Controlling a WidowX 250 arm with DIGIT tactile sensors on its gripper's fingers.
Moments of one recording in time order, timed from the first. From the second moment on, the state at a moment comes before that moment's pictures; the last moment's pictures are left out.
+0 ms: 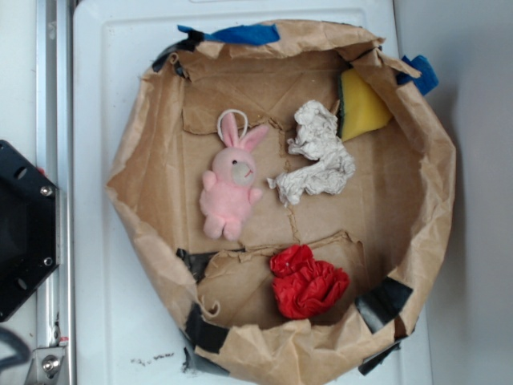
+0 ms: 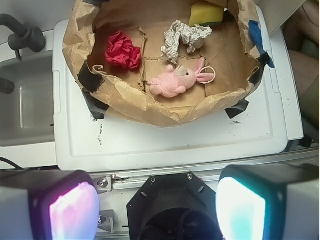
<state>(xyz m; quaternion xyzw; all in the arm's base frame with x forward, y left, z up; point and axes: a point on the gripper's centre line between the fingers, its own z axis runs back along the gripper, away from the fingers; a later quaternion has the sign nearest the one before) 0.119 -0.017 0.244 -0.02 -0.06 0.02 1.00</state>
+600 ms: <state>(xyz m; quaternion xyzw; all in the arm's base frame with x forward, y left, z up) 0.130 -0.014 0.233 0.02 -0.03 0.14 0.99</state>
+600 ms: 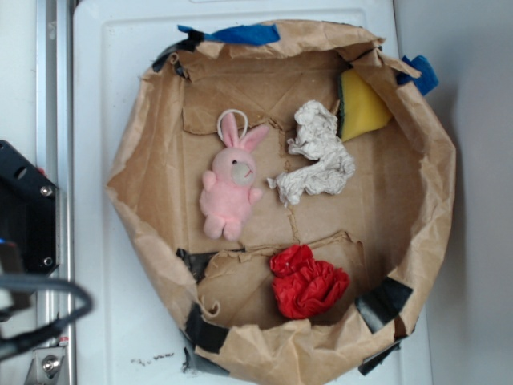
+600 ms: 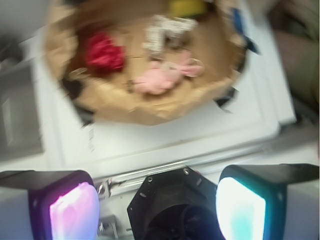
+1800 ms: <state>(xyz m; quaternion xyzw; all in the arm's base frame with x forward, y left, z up) 0.187 -0.021 0.220 -0.04 -0.05 -0.04 1.00</state>
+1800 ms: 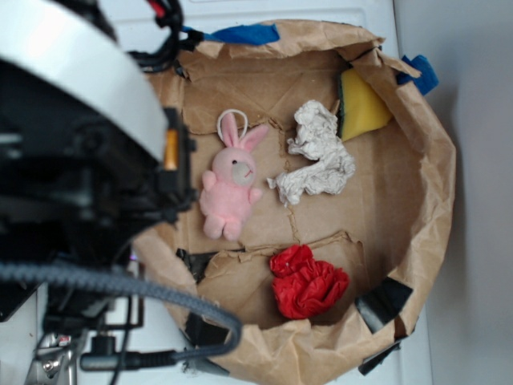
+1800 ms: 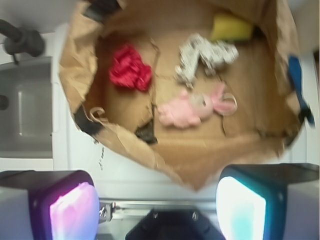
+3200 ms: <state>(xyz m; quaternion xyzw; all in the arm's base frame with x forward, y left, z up) 0.237 0.019 0.147 -0.04 -0.04 -0.08 0.99</state>
